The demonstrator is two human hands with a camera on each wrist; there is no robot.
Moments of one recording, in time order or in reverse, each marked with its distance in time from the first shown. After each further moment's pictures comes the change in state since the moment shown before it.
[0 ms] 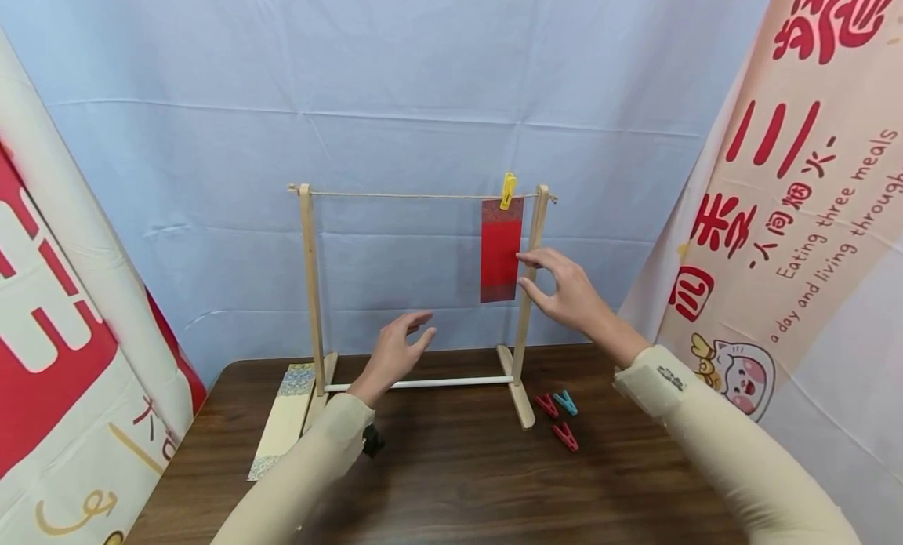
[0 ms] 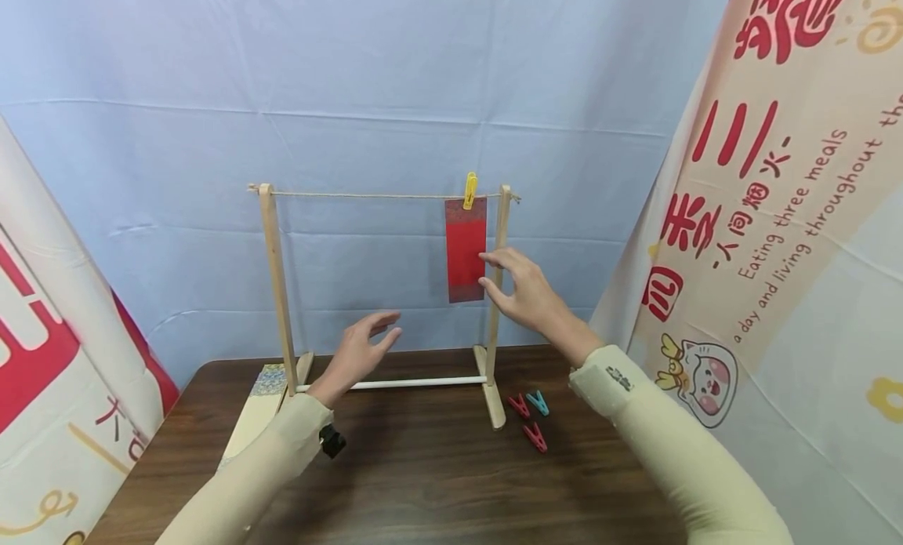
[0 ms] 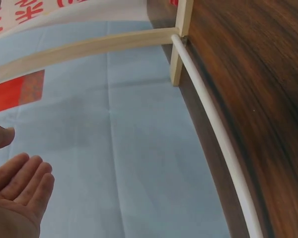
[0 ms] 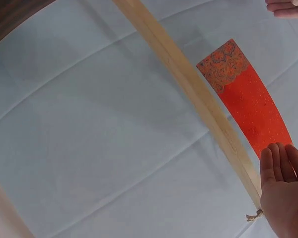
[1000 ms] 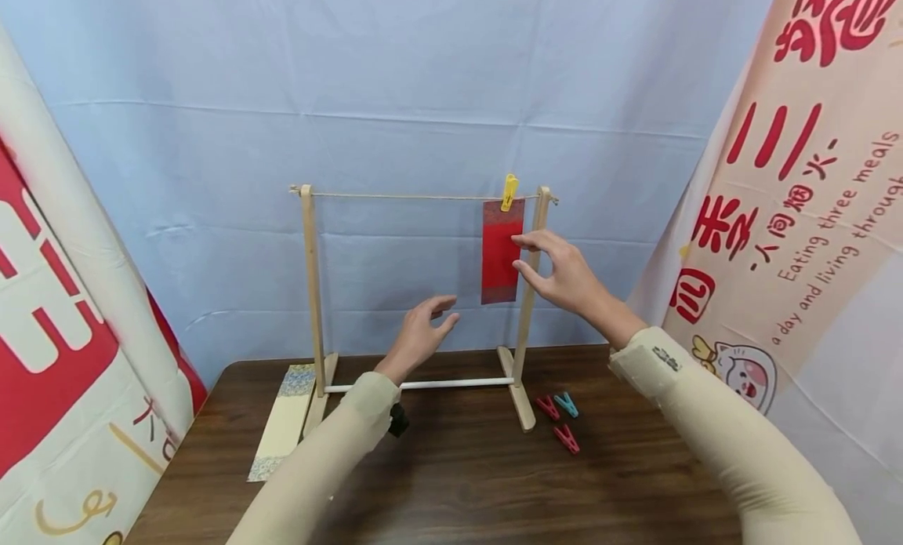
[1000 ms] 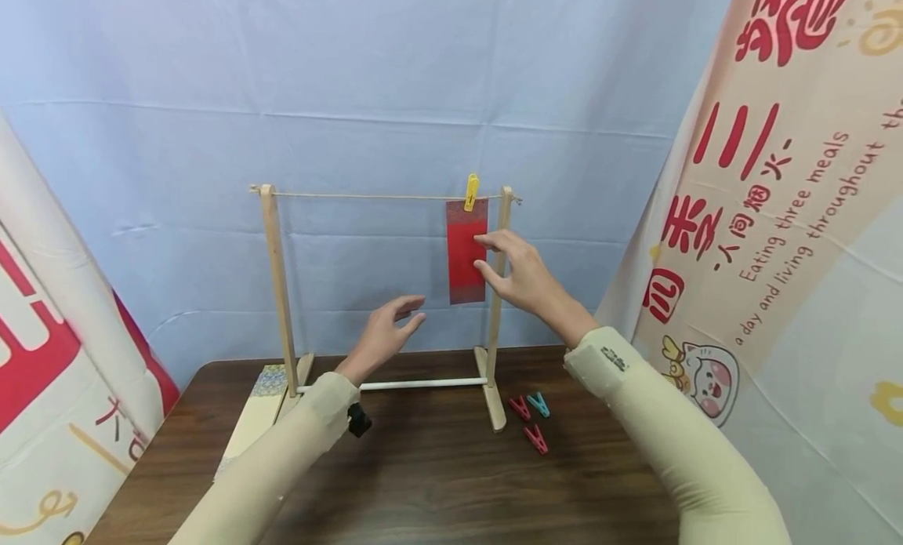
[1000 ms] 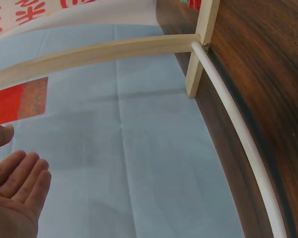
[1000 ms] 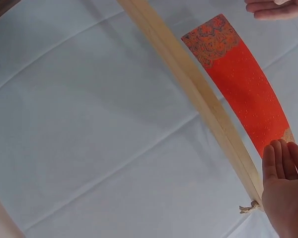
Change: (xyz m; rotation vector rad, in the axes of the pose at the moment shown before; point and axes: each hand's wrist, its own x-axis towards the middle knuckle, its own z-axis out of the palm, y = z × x) left_hand 0.034 0.022 0.021 -0.015 -0.037 0.017; right_hand 0.027 0.000 -0.008 0.019 0.013 -0.023
